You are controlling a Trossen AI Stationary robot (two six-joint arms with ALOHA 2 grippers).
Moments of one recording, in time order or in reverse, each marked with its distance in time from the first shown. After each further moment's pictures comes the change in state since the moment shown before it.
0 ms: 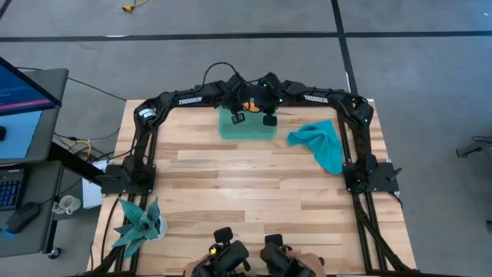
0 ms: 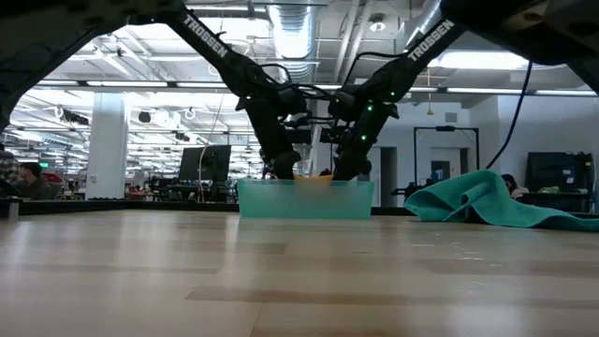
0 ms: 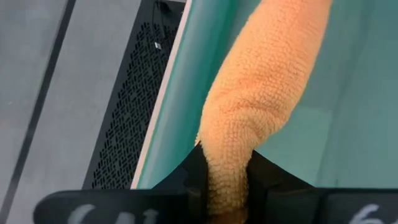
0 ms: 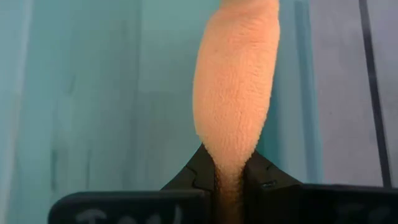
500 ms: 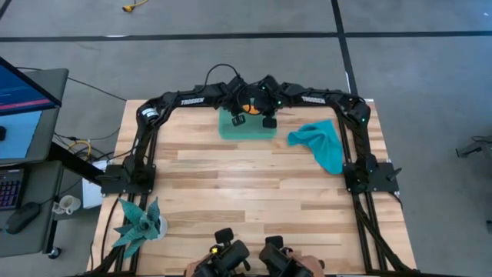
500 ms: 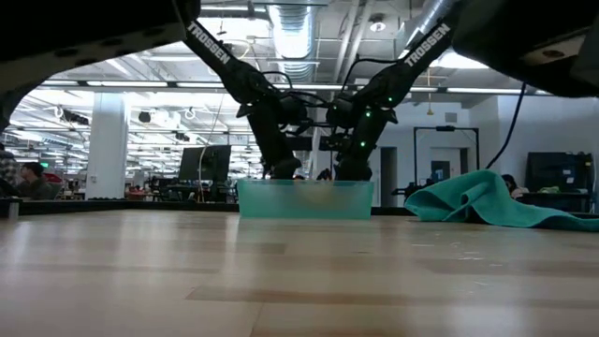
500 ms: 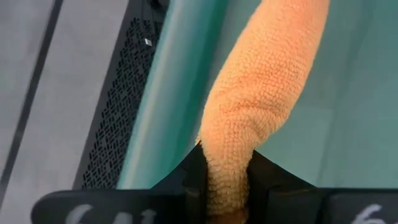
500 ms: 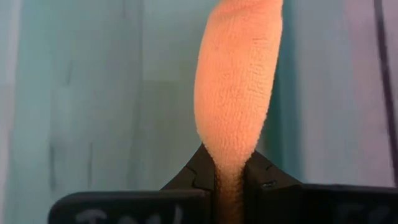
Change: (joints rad) left arm 0.002 0.034 0.002 -0.004 0.022 0.005; right arm 0.006 0.031 0.001 -0.018 0.015 0.018
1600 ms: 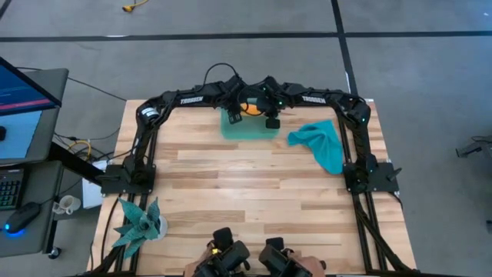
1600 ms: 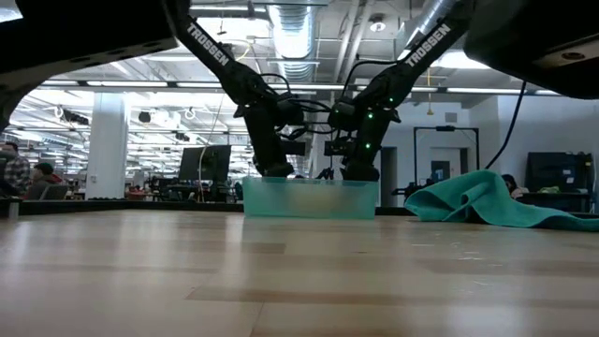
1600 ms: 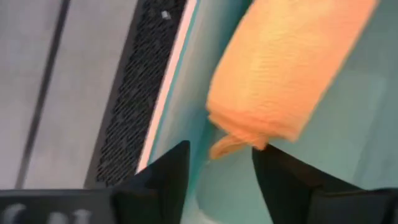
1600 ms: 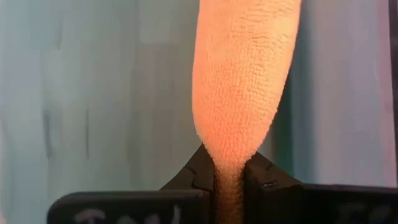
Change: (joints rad) left arm 0.004 0.000 -0.003 -0.018 -0.069 -0.008; right arm 0.003 0.000 -0.005 -0.053 0.038 0.002
